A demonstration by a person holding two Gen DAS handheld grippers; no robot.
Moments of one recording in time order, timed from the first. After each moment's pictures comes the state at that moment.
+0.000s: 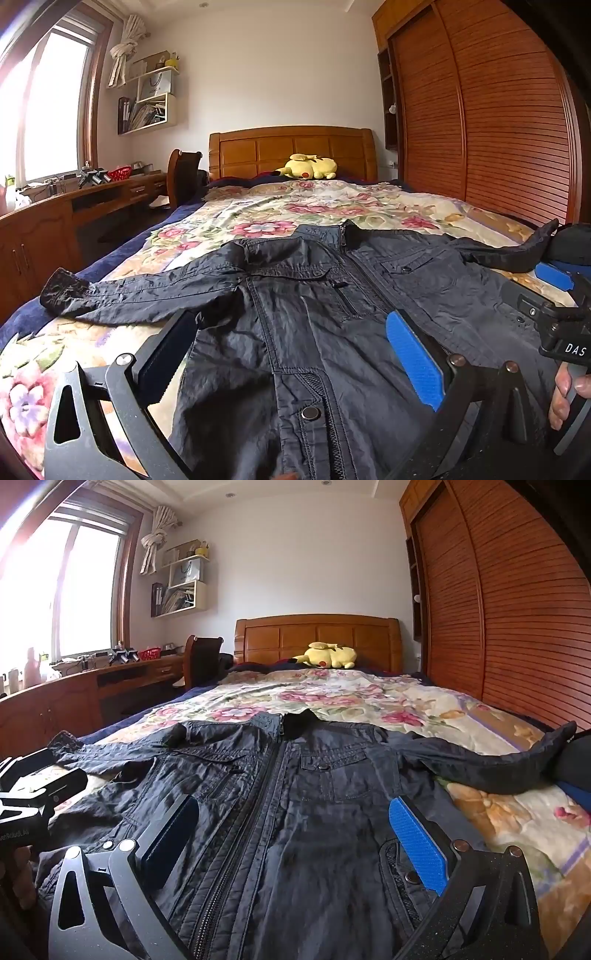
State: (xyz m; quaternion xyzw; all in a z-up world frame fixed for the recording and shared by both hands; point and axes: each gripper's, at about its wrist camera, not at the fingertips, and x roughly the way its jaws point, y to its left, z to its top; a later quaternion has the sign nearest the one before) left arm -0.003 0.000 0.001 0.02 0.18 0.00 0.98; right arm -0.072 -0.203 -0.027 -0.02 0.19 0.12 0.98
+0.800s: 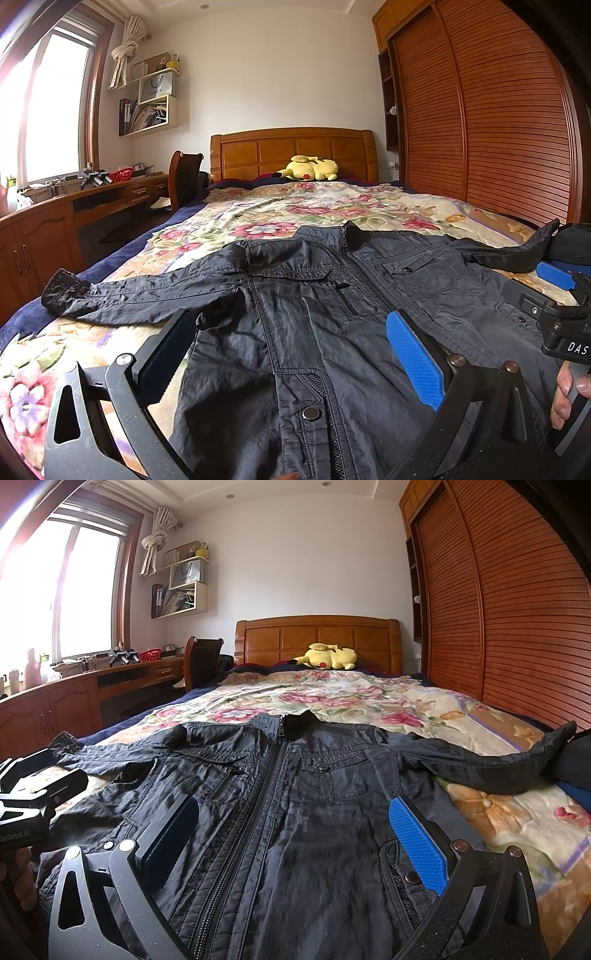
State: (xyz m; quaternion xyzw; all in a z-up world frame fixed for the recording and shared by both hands) left arm -0.004 0.000 0.004 0.02 0.18 0.00 0.98; right arm -0.076 -0.203 -0.029 -0.02 0.18 0.12 0.98
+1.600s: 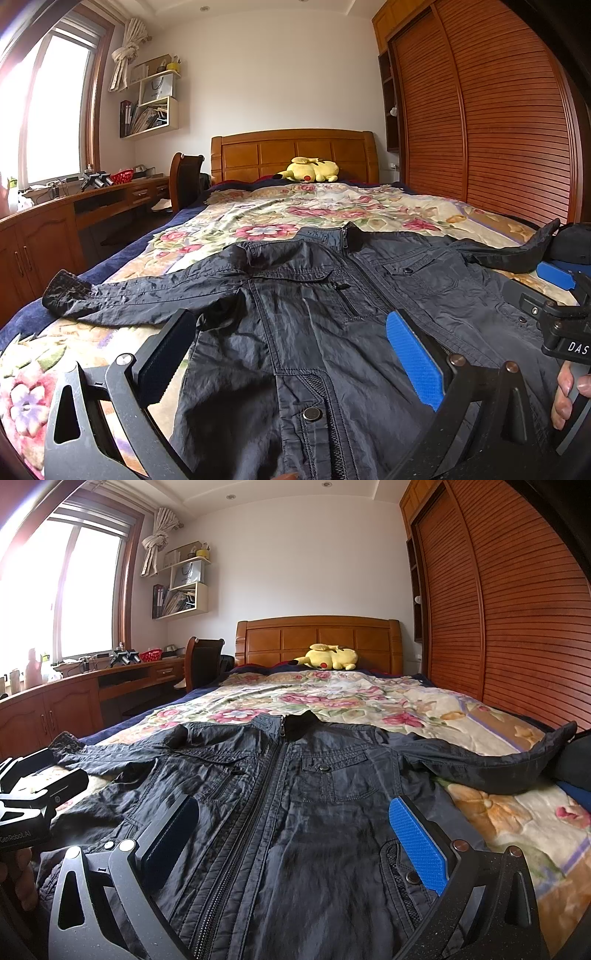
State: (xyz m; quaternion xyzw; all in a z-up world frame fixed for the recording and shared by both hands) left arm -0.005 0.004 0.008 0.01 0.17 0.00 0.98; right arm -0.077 -0.204 -0.027 -0.02 0.18 0.12 0.98
